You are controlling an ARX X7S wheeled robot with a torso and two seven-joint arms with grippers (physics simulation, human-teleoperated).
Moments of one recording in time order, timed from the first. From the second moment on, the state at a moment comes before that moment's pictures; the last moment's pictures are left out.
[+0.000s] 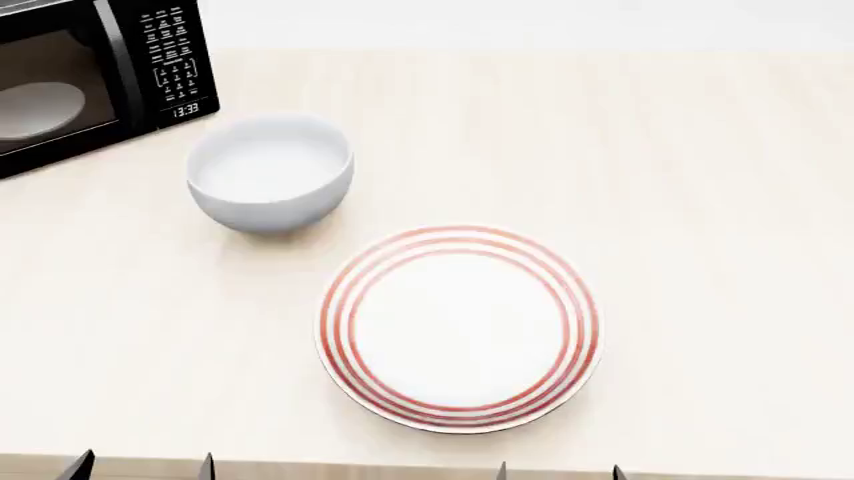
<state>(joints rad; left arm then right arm) 0.00 0.00 0.00 0.00 0.00 0.00 0.00 0.00 0.00 0.00 0.00 0.00 0.00 0.00</state>
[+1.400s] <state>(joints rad) 0.05 -0.12 0.11 0.13 -0.08 -0.05 -0.13 0.01 0.13 -0.16 -0.28 0.05 0.18 0.10</state>
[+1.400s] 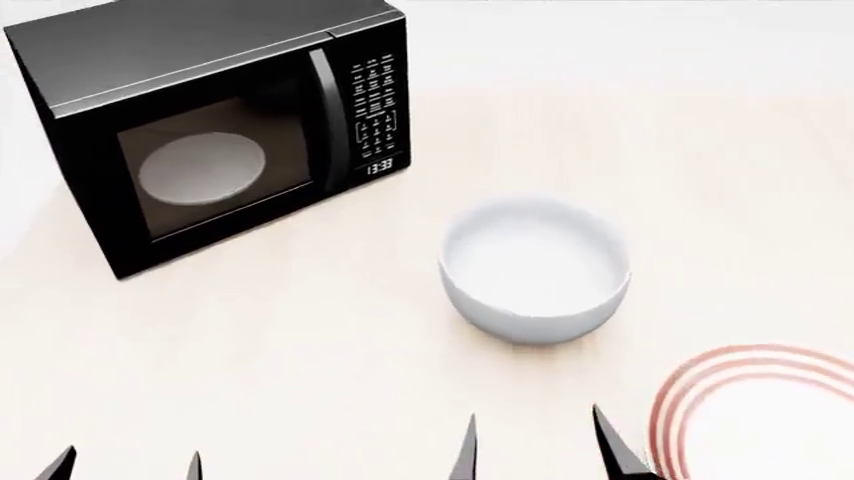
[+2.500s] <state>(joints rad) 0.04 -0.16 0.16 0.13 -0.11 -0.03 -0.17 0.06 0.16 -0.20 -0.19 0.14 0.15 0.10</state>
